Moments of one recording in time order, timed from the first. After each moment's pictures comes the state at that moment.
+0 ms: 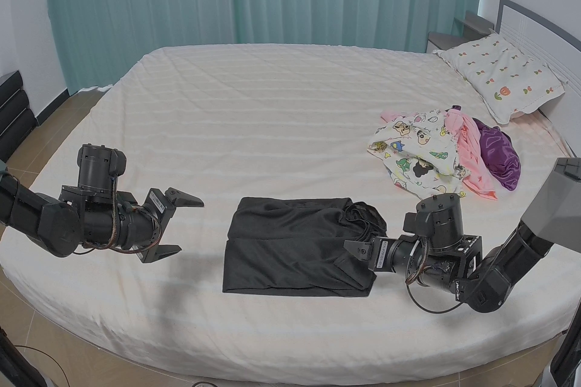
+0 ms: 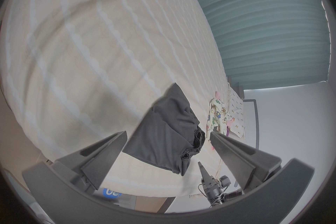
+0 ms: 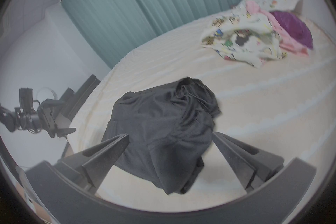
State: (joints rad) left arm -0.18 1.78 -0.78 -0.33 -0.37 -1.07; right arm 0.57 2.03 -0.64 -0.89 -0.11 0.52
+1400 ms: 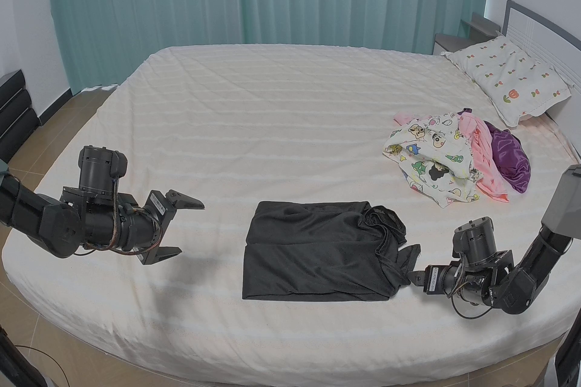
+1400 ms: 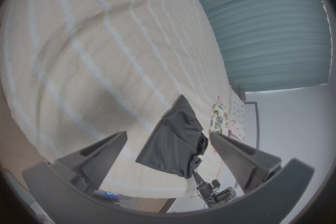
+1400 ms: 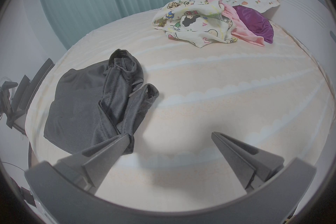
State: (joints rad) left arm -0.18 1.78 -0.77 -0.33 -0.36 -1.07; right arm 0.38 2.00 -0.42 -0.79 -0.25 0.43
